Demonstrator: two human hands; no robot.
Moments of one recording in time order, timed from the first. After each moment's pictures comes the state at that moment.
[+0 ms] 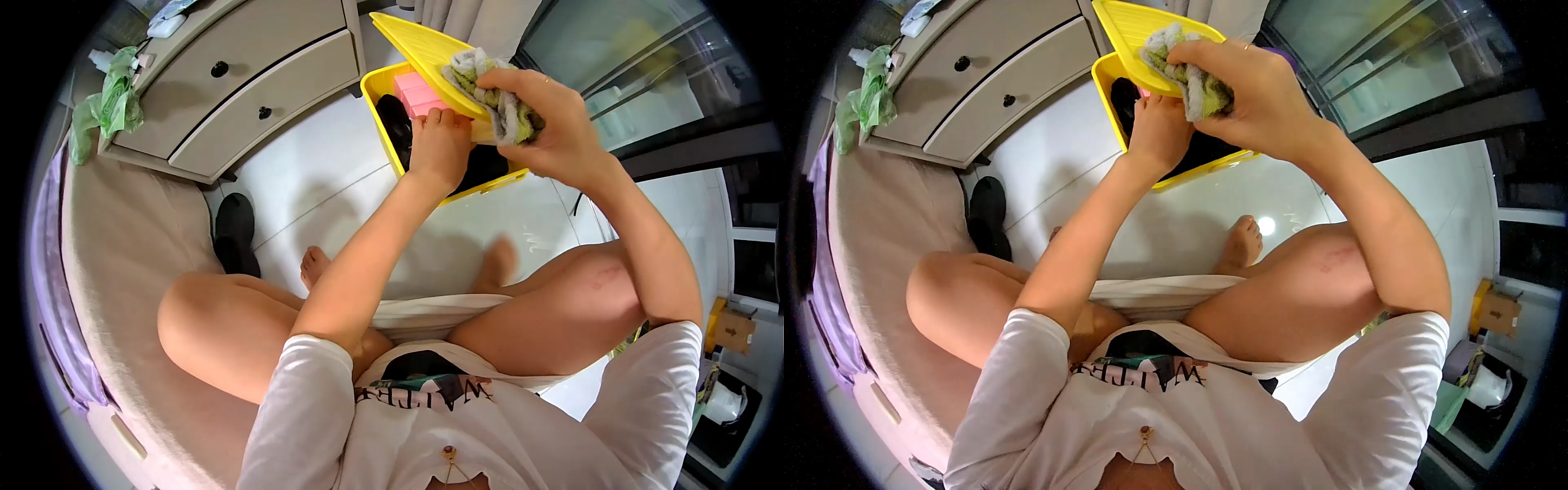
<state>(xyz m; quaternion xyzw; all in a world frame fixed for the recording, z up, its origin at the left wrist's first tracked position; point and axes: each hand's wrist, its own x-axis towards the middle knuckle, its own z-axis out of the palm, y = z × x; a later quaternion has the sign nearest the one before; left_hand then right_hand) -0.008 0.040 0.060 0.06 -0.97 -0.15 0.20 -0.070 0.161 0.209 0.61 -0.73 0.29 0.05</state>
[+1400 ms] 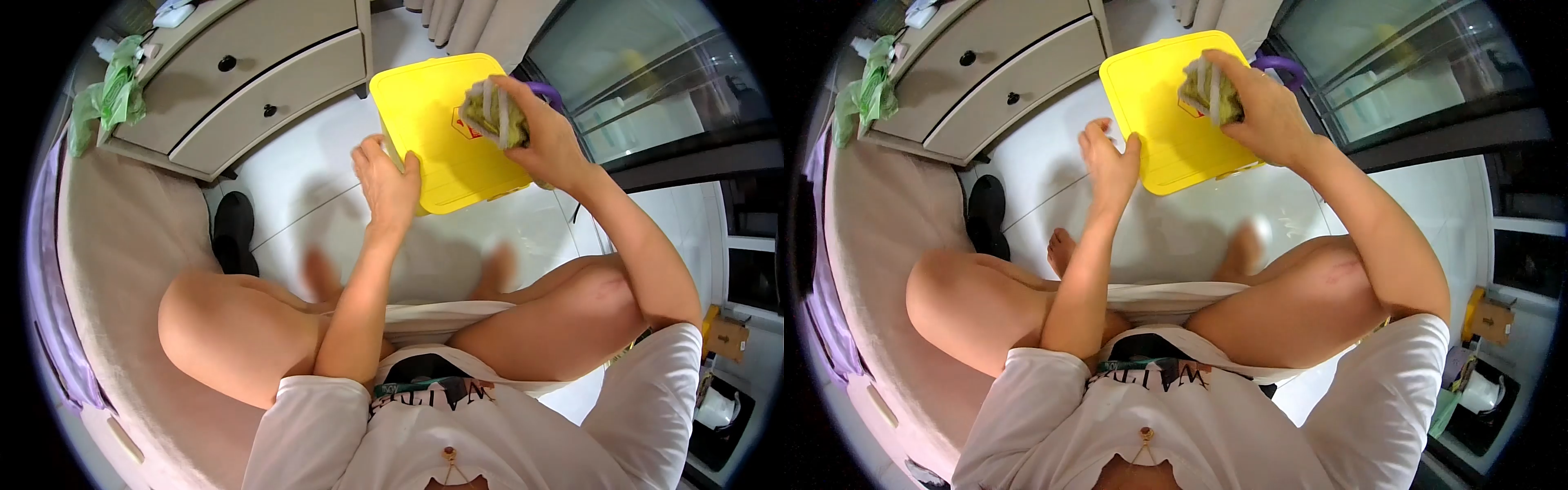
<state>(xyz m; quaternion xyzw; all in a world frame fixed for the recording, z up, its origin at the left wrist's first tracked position) 0.053 0.012 0.052 0.37 -0.77 -0.42 0.30 -0.087 0.159 0.162 0.55 -0.80 0.23 -0.03</state>
